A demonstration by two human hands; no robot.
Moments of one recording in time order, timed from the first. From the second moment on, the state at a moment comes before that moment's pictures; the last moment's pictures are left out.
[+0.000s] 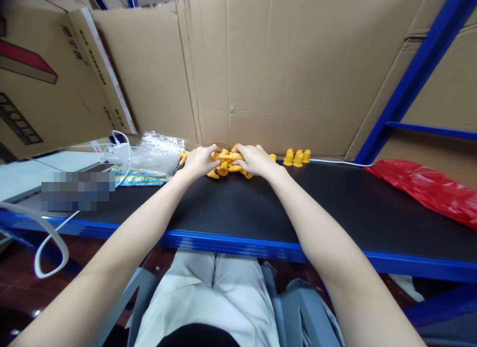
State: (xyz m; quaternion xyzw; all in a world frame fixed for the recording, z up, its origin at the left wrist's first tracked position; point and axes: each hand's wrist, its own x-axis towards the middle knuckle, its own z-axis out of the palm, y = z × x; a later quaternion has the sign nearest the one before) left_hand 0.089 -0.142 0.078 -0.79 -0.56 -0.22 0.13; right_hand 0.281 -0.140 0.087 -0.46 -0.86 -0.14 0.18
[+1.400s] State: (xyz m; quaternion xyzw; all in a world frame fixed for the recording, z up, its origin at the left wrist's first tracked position) left_hand 0.087 -0.133 0.074 -0.77 -0.57 -0.26 0.09; right_hand 0.273 -0.133 0.074 -0.47 -0.84 -0.20 0.19
